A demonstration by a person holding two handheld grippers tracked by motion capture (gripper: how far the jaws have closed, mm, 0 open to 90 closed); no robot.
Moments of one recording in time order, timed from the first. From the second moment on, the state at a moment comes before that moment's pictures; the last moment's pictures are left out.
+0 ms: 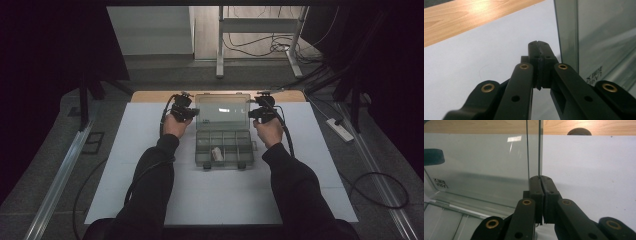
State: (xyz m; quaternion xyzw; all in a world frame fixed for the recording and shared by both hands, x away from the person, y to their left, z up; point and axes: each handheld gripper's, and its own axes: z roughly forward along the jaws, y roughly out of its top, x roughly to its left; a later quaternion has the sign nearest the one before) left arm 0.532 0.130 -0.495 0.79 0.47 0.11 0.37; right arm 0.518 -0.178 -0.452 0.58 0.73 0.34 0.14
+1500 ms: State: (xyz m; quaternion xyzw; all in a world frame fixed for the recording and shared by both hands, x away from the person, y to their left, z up) left arm 0.458 0.142 -0.468 0.82 0.37 0.08 0.43; right arm 0.429 -0.194 -0.419 0.39 0.84 0.36 0.09
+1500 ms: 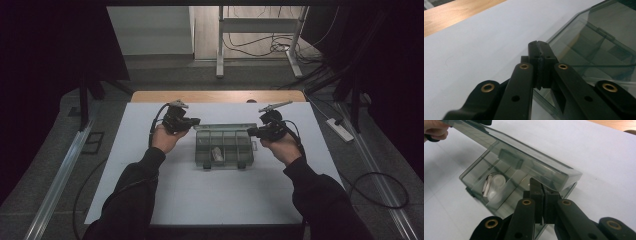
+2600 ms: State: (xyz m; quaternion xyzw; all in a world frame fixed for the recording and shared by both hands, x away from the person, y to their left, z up) left arm 0.374 0.144 -0.457 0.83 0.36 0.07 0.42; right arm 0.383 -0.202 -0.439 0.35 0.88 0.32 0.07
